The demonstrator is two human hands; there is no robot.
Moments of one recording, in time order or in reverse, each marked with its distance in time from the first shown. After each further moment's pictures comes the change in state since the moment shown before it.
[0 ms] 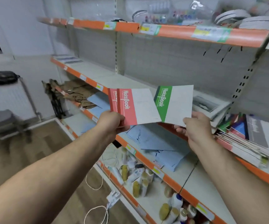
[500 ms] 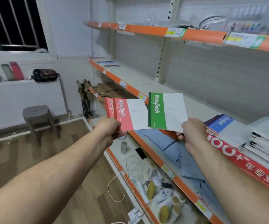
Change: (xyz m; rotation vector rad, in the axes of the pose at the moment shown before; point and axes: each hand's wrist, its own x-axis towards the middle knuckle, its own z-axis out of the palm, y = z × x) left_hand 0.135 0.044 -0.184 -0.085 0.199 -0.075; right_hand 0.026 0.027 0.249 -0.141 -0.138 0.040
